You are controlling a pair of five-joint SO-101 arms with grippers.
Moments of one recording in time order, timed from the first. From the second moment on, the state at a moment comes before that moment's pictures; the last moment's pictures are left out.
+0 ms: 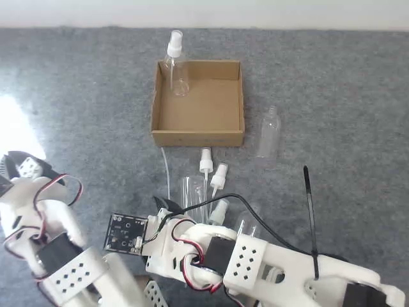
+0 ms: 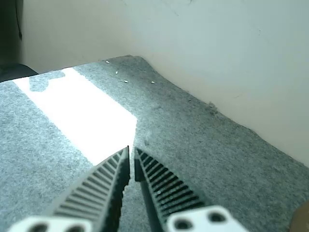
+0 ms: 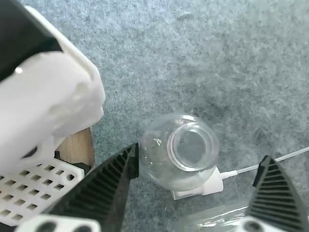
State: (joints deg) left arm -43.7 -77.6 72.2 35.6 18.1; right arm -73.8 -35.9 56.0 36.7 12.1
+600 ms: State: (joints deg) left arm -43.8 -77.6 72.2 35.6 18.1; right arm -73.6 -36.7 52.7 40.7 12.2
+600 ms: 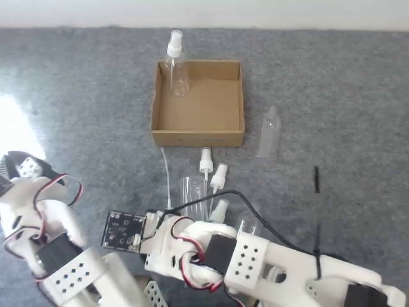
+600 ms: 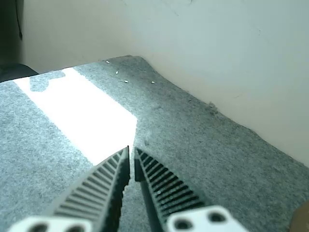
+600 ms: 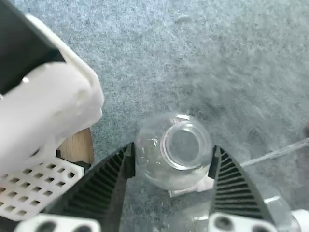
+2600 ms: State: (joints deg) left arm -37.7 -77.5 73.4 34.0 18.1; right arm -57.1 -46.9 27.6 79.8 14.5
